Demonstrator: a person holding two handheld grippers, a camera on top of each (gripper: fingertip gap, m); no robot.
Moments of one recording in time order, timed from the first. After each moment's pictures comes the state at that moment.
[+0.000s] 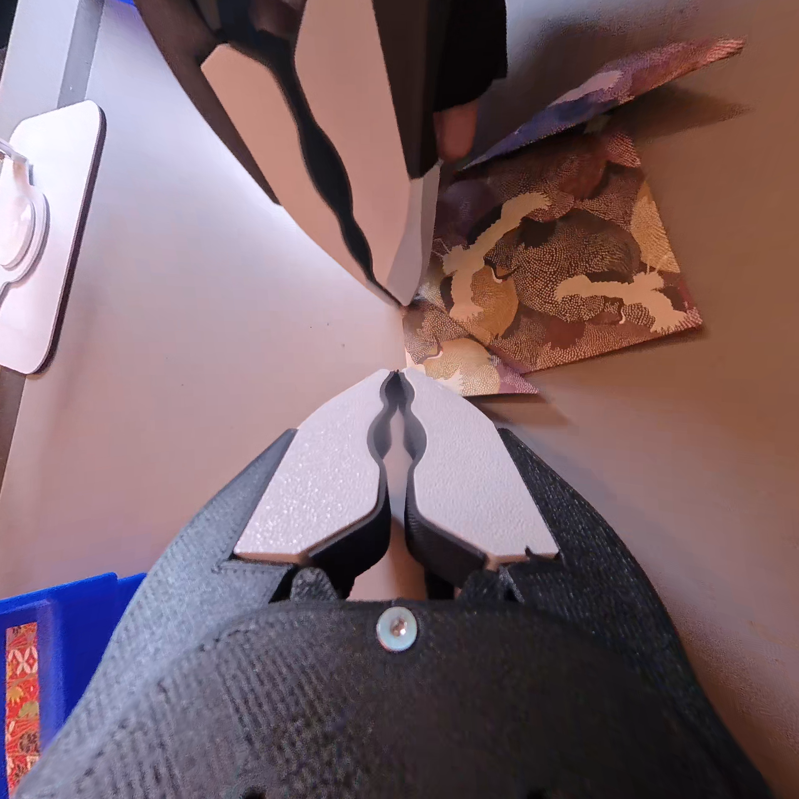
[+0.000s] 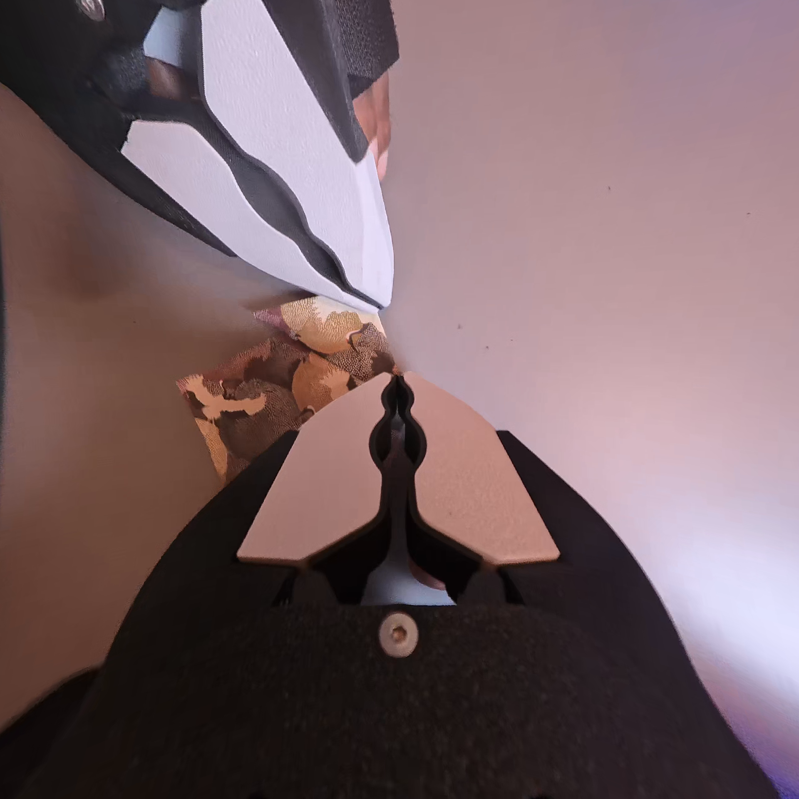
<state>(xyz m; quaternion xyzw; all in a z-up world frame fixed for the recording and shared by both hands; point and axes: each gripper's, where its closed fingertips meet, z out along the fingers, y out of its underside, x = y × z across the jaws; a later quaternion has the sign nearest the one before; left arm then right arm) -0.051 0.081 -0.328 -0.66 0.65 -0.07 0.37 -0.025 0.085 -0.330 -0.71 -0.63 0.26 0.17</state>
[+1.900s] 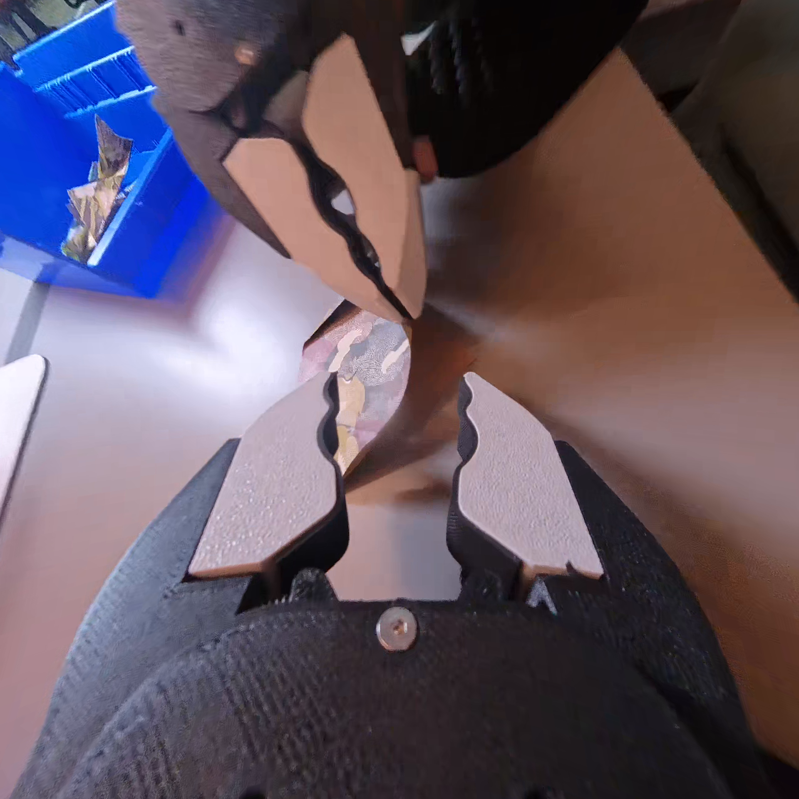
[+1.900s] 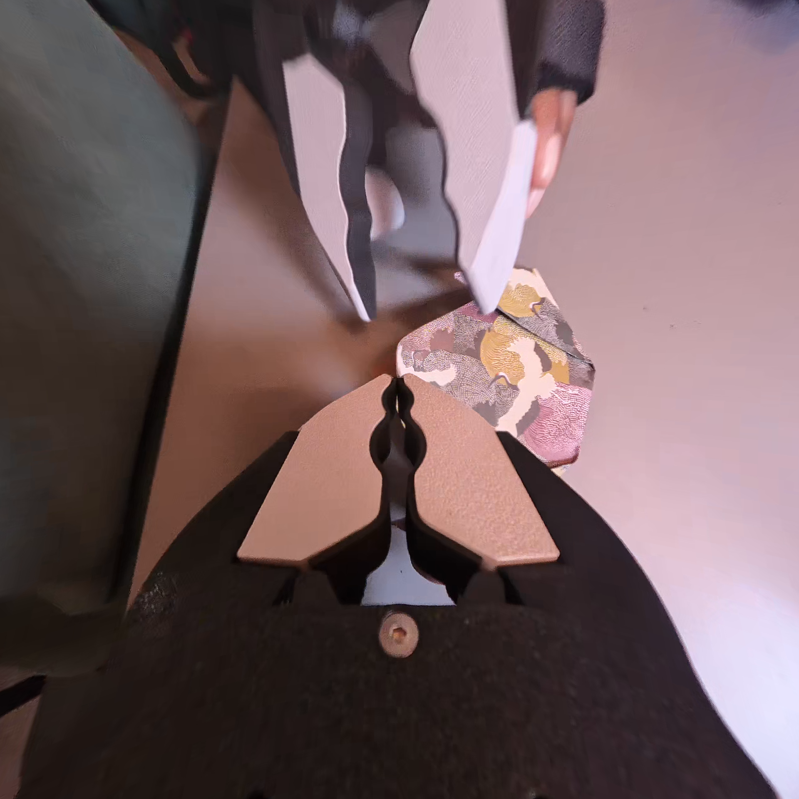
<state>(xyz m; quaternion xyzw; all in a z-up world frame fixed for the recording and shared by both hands) -0.023 0.009 -0.297 -0.50 0.73 -0.23 0.40 -0.006 -0.001 -0.299 -0.67 -0.63 0.34 0.21</state>
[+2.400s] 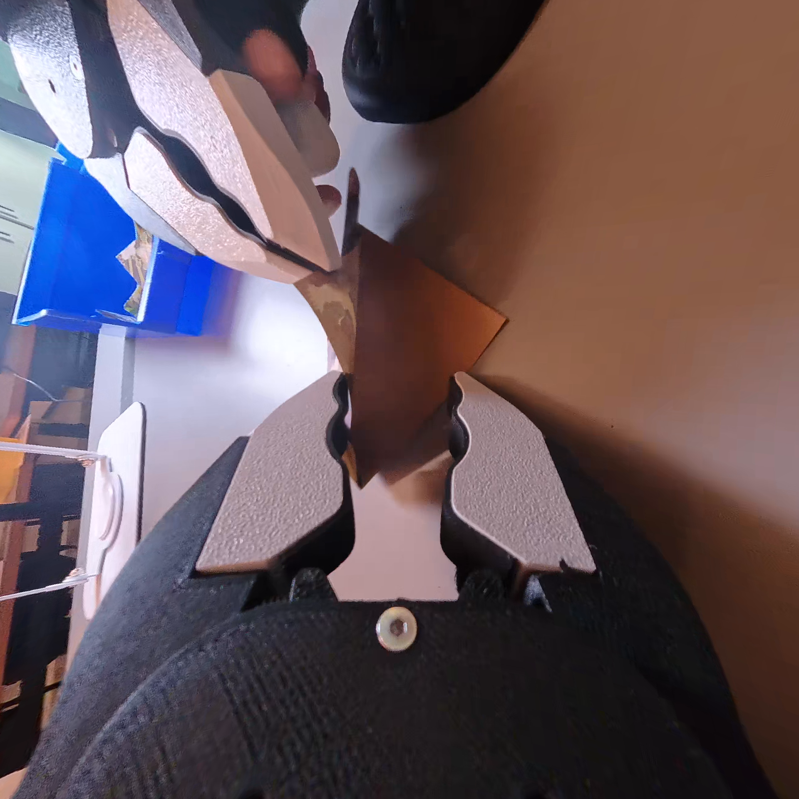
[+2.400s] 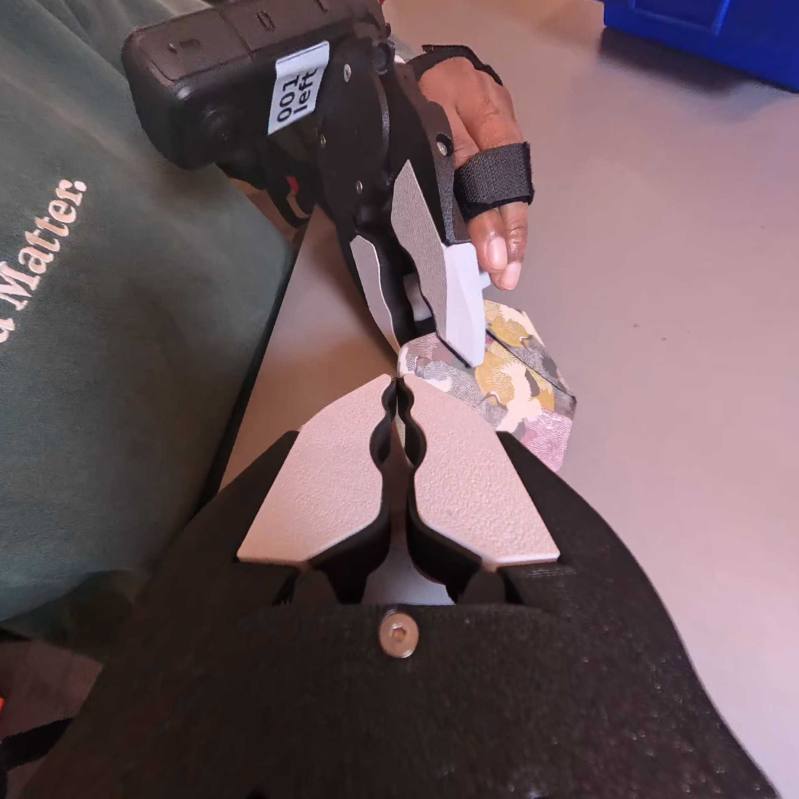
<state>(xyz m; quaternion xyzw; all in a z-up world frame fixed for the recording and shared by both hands) -0.011 0.017 -0.312 -0.42 0.78 -0.12 0.44 0.004 0.006 -0.270 -0.64 -0.57 0.47 0.21</state>
